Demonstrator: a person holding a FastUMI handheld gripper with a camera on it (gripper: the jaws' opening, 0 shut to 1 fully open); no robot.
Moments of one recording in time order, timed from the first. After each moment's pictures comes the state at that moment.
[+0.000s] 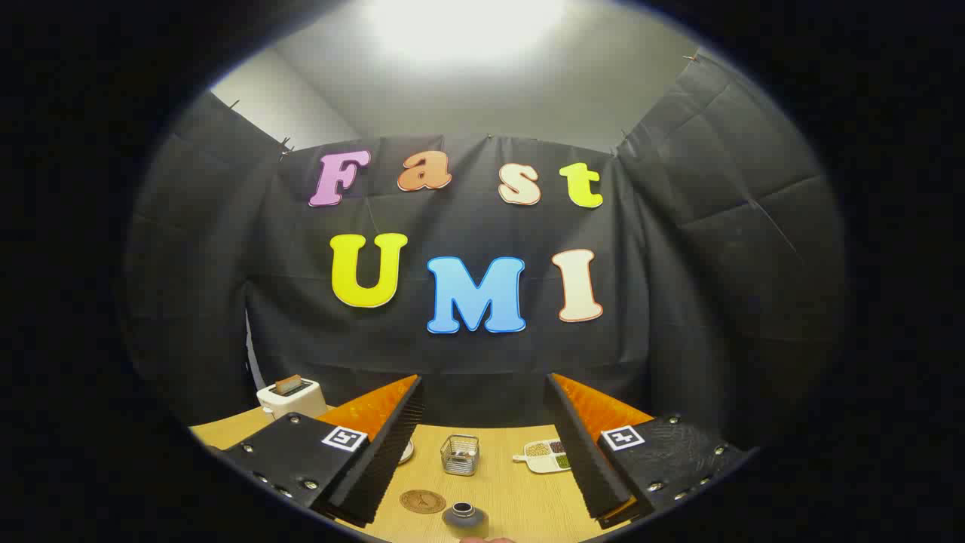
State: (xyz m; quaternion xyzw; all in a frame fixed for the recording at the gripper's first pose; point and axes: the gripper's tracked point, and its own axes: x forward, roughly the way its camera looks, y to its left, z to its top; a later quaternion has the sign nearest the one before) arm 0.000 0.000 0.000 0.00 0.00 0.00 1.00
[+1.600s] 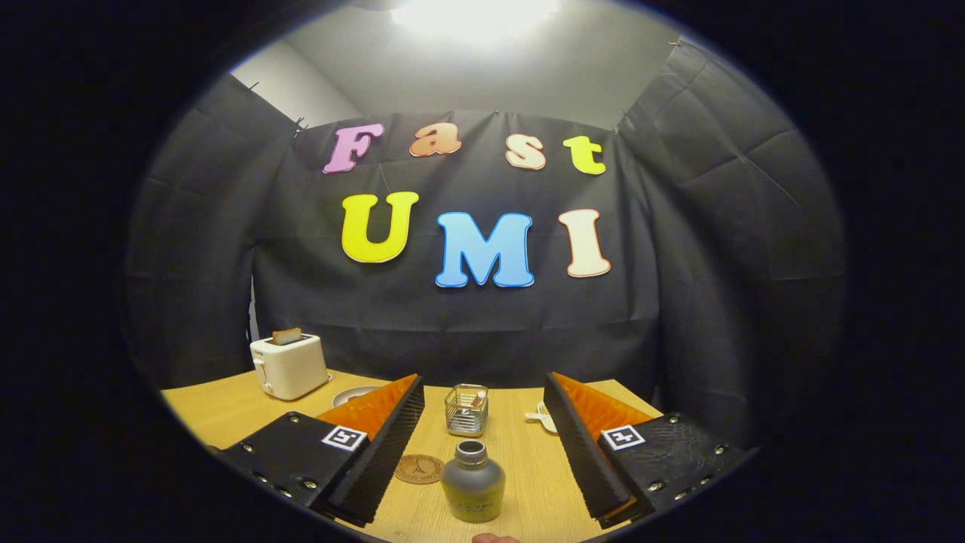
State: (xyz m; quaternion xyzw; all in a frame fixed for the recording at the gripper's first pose) arm -0.013 0.019 -0.179 0.00 0.03 0.01 1.00
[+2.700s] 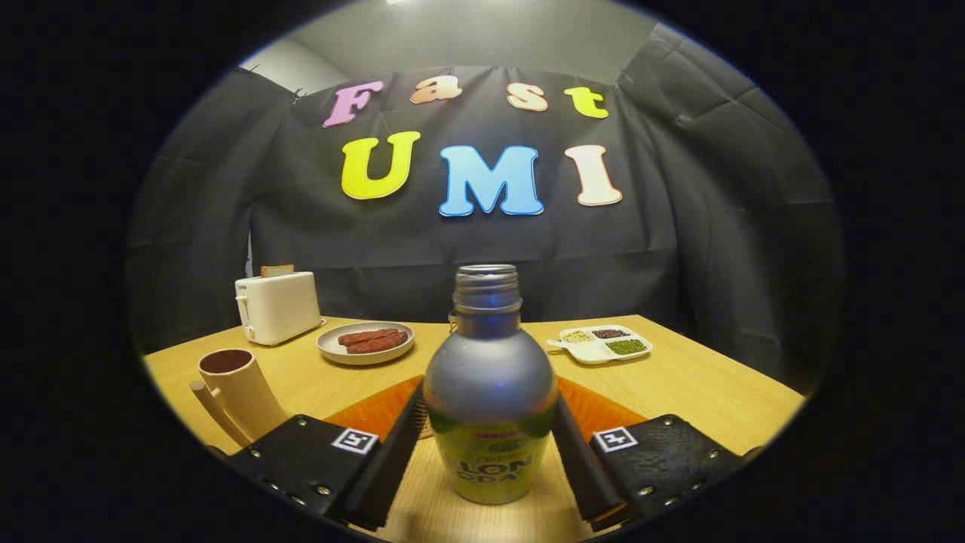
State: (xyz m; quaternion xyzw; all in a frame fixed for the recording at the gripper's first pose) arm 0.020 0.037 -0.316 0.01 0.09 0.02 1.00
